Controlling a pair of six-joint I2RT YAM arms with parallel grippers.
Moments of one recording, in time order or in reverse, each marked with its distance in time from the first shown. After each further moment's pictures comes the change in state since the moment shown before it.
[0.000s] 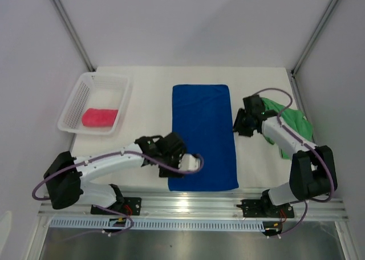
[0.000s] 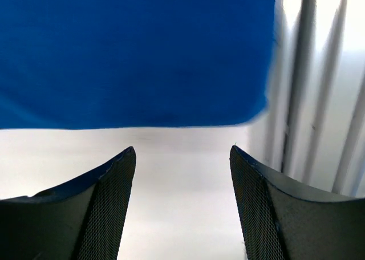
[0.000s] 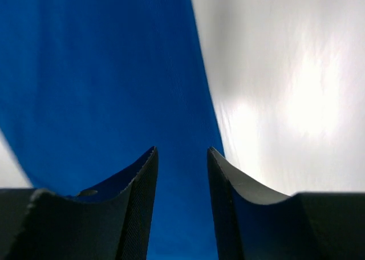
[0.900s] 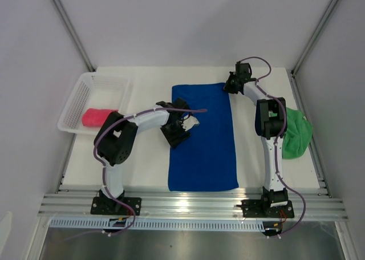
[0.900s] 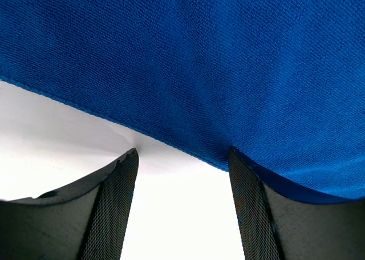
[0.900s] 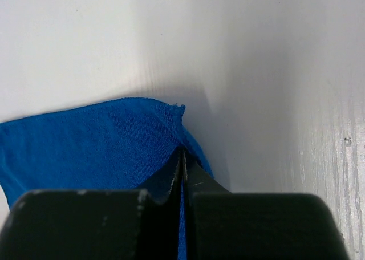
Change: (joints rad) left arm 0.335 0.637 0.428 -0.066 -0.043 -0.239; right arm -0.111 1.016 0.995 0.274 -0.143 -0.078
